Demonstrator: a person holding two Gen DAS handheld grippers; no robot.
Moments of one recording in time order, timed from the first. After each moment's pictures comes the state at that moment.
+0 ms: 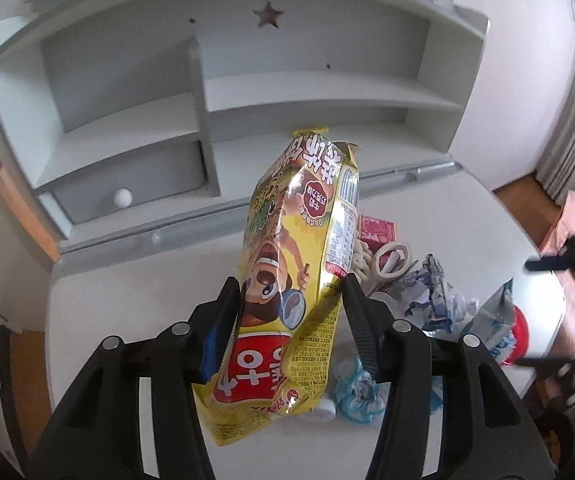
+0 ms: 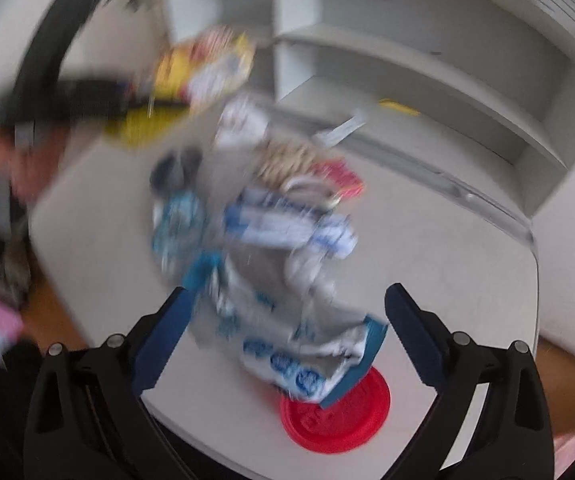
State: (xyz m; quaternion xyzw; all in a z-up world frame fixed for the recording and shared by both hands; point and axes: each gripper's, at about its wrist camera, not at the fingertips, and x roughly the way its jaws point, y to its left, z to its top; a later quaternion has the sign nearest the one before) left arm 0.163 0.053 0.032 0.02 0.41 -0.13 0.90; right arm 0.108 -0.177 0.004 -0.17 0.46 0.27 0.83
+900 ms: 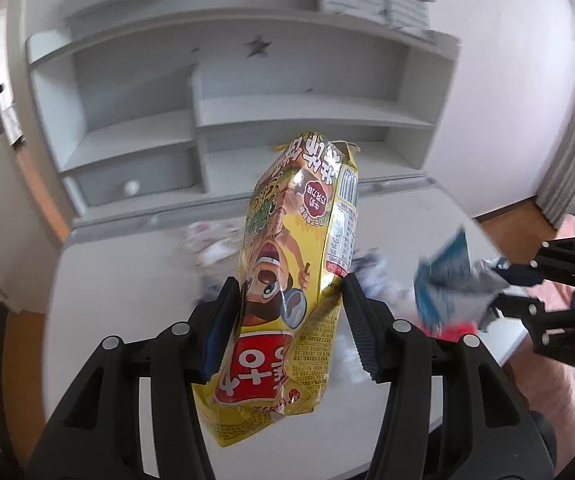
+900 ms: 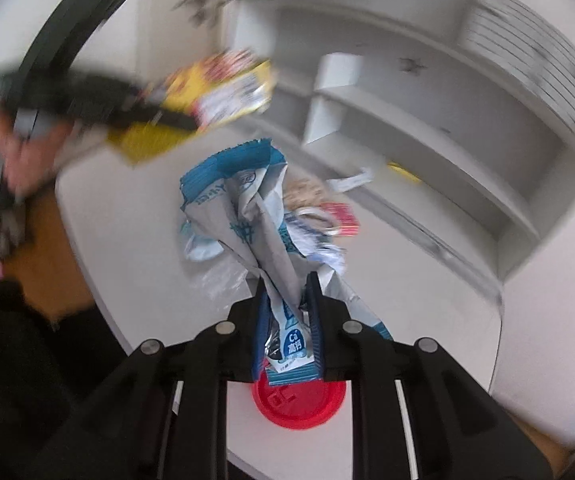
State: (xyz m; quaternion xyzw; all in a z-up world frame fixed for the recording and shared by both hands) left arm 0.080 0.001 0.066 0.00 0.38 -0.12 0.92; right arm 0.054 -0.225 0.046 -0.19 0.34 0.31 0.87
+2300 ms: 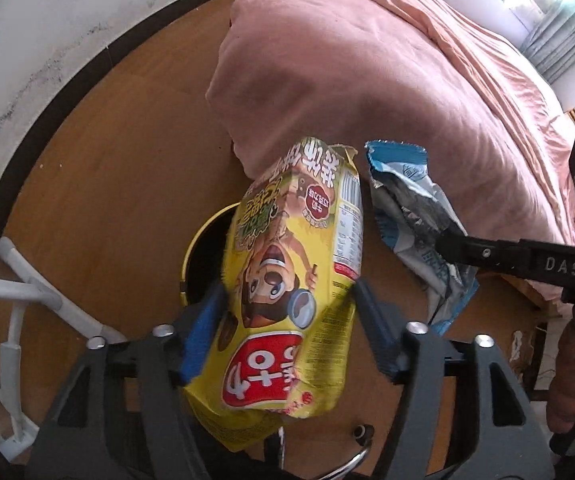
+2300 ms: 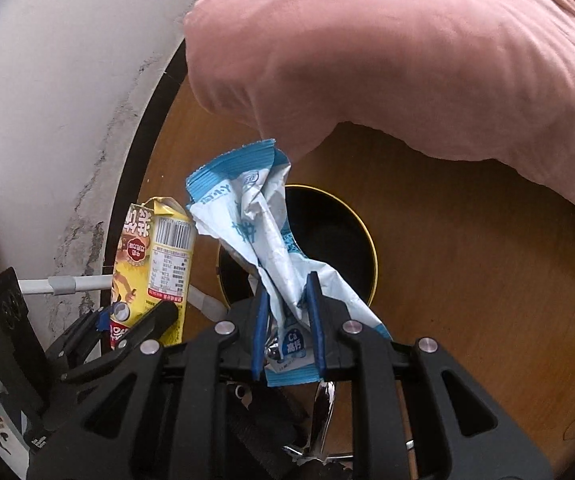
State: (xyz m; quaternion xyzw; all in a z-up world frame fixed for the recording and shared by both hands) left arm -0.037 -0.581 -0.295 0.20 0.56 -0.50 0.62; right arm -0.208 -0.715 -0.285 0.47 0.49 -0.29 0.68
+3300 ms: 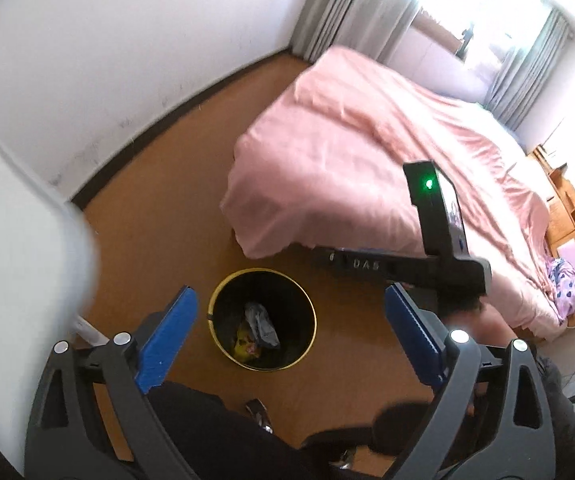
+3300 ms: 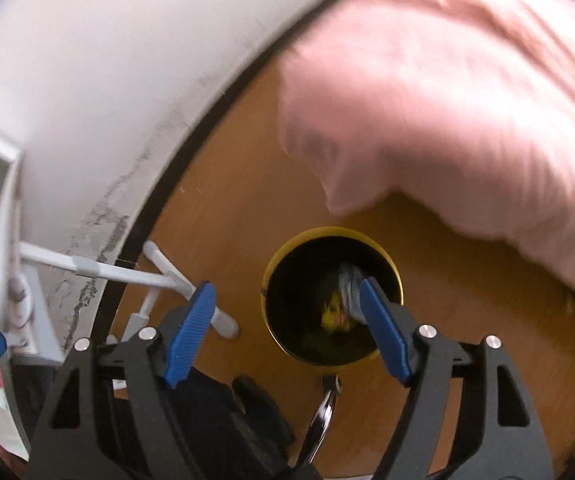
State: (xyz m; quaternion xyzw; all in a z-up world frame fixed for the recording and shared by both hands) left arm -0.038 -0.442 -0.073 0.12 0.44 -0.54 0.70; right arm -0.156 -0.661 -0.171 0.35 0.45 -0.26 0.78
